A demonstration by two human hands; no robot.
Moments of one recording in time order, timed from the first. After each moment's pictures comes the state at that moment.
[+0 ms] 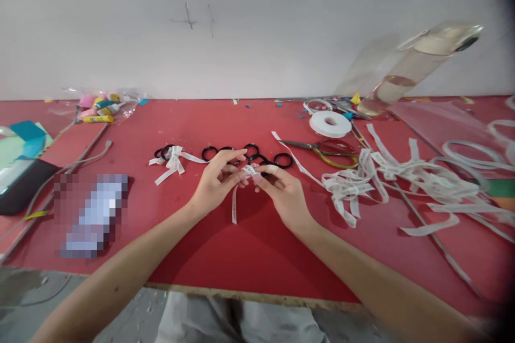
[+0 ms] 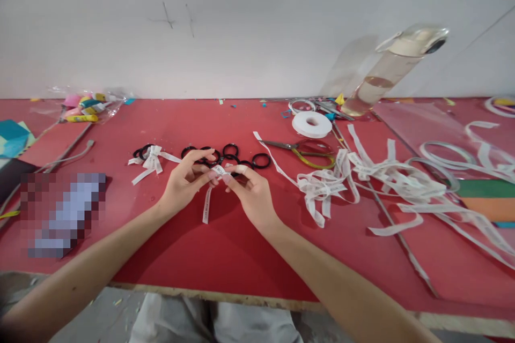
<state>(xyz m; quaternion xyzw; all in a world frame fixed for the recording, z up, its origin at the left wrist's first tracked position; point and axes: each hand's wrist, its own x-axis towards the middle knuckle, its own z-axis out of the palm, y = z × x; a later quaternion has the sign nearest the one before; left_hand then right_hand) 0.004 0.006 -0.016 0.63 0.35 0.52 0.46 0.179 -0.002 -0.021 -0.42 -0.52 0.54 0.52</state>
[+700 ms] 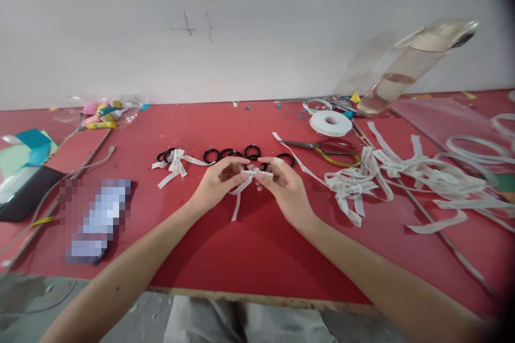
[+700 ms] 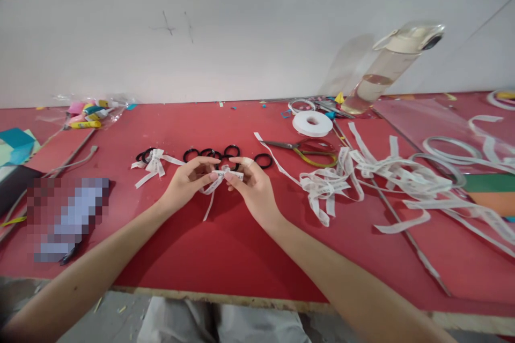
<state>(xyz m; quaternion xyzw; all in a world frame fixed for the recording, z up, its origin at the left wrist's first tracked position) -0.004 0.011 -0.008 0.64 0.40 0.46 0.46 0.179 0.003 -0.020 -0.40 -0.51 0.55 0.52</state>
